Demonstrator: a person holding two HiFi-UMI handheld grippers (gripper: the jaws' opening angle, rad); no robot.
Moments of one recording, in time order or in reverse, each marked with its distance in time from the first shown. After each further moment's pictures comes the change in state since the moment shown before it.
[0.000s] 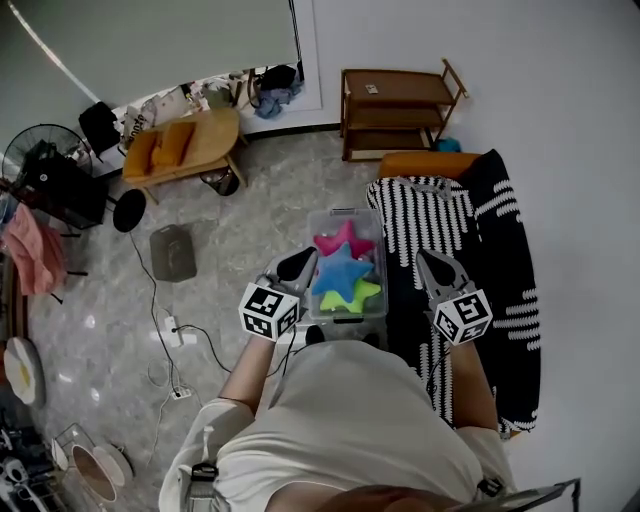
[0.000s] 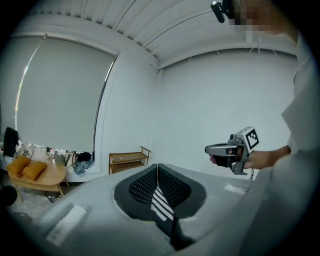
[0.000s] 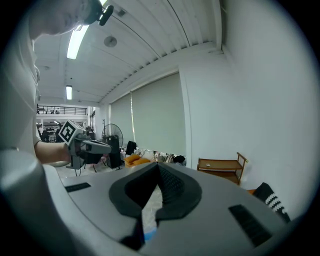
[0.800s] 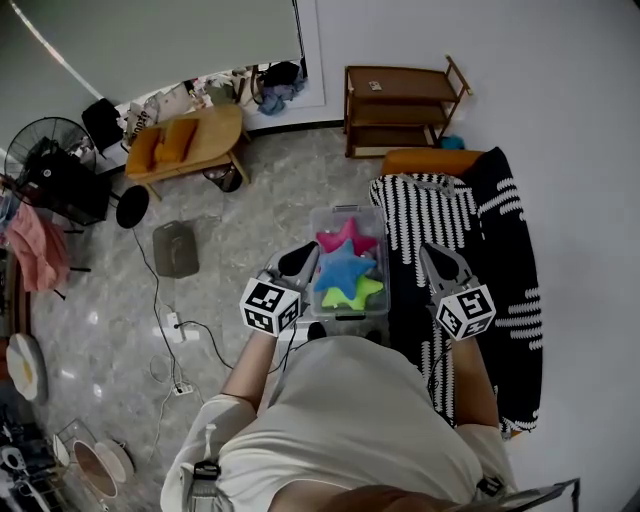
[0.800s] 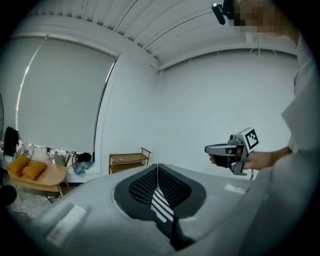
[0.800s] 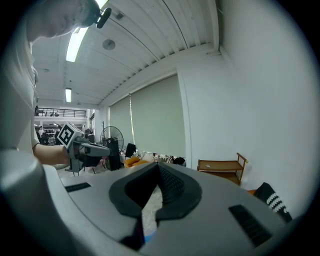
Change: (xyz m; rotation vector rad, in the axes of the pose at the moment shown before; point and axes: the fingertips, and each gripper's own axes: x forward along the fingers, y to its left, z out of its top) left arm 0.003 0.000 0.004 -0.004 -0.016 0.005; right arm 0.001 -0.007 0.006 0.018 -0.024 -0.003
